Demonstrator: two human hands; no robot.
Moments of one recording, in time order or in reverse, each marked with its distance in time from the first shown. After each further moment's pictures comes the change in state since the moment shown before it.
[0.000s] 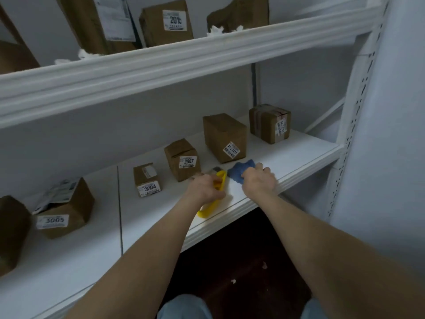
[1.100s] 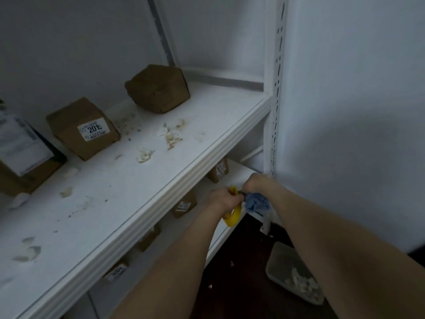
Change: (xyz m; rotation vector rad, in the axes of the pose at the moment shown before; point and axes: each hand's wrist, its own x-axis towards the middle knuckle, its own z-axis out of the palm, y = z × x) left_hand 0.021 0.233 -0.126 -0.214 -0.351 0.121; right_hand 0.072 0.123 -0.209 0.268 -0.507 0.360
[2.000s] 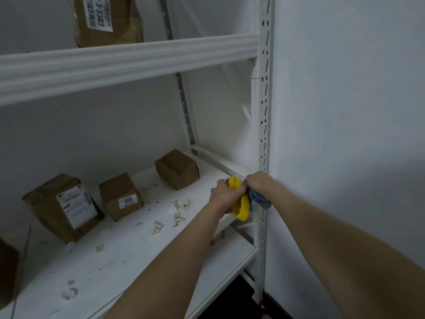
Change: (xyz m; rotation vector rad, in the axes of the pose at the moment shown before) left_hand -0.088 0.204 -0.179 -0.513 0.330 0.018; right_hand -0.134 -0.050 -0.271 0.172 0.299 -0.212
